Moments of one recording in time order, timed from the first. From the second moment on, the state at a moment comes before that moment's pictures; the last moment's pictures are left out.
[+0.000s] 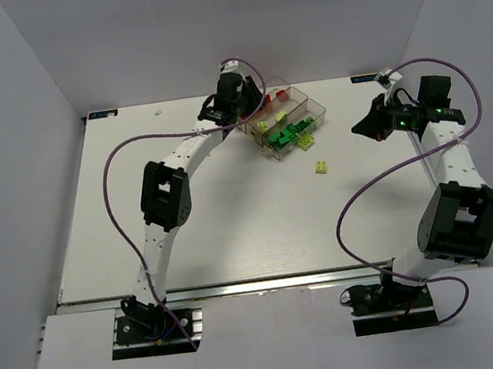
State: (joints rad) left arm -0.52 2.39 2.17 -0.15 0.02 -0.57; right arm -0.24 1.51 1.29 -0.56 -1.01 -0.43
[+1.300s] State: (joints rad) left arm -0.52 2.24 1.91 -0.17 -0.05 -0.56; right arm 0.01 1.67 1.27 -0.59 -0.61 -0.43
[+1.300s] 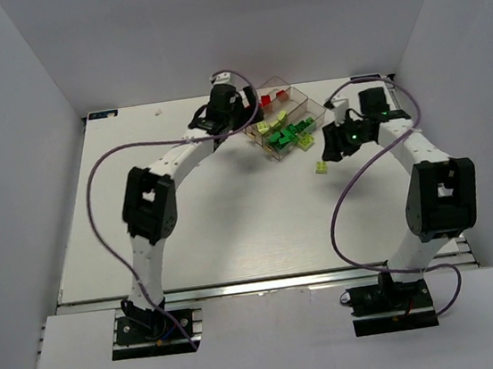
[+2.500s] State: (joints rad) left arm -0.51 0.95 0.73 -0.16 -0.31 -0.77; right arm 0.21 1.99 1.38 -0.55 -0.11 0.05
